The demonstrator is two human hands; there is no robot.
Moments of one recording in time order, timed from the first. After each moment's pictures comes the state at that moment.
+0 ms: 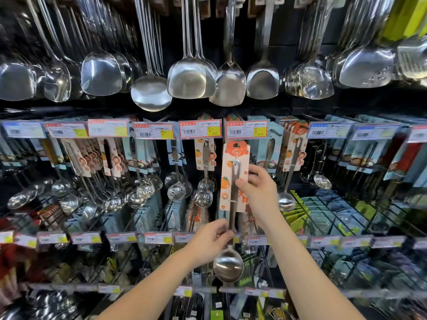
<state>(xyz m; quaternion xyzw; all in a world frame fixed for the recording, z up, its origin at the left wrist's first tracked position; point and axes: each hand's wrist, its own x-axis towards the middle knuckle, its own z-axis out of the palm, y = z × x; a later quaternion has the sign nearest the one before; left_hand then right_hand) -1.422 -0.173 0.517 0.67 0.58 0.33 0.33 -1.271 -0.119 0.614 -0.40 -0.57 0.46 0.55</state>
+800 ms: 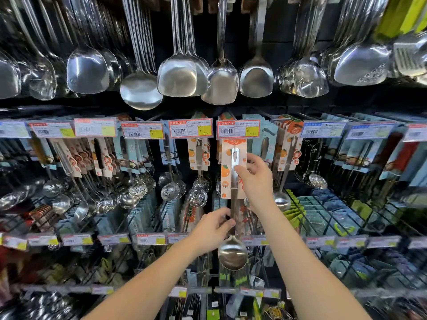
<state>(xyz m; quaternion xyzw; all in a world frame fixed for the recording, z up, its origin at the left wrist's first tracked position) -1.399 -0.143 0.528 0.66 0.59 0.35 0.30 -1.269 -0.065 0.612 -0.42 -0.58 0.39 0.58</state>
